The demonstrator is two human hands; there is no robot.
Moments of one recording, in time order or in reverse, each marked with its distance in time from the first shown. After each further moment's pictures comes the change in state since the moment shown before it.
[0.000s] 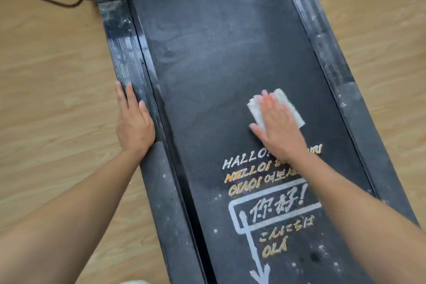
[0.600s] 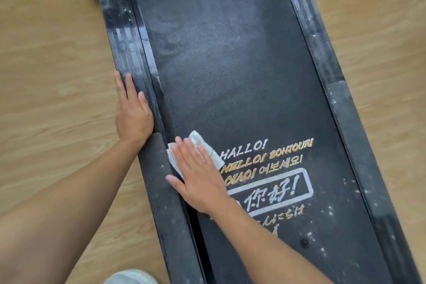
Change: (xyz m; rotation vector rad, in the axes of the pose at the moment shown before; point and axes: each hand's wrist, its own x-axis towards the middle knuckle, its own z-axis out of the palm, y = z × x) left_hand 0.001 -0.005 0.000 -0.048 -0.003 0.028; right_hand -0.089 -0.199 0.056 0.044 -0.048 -0.280
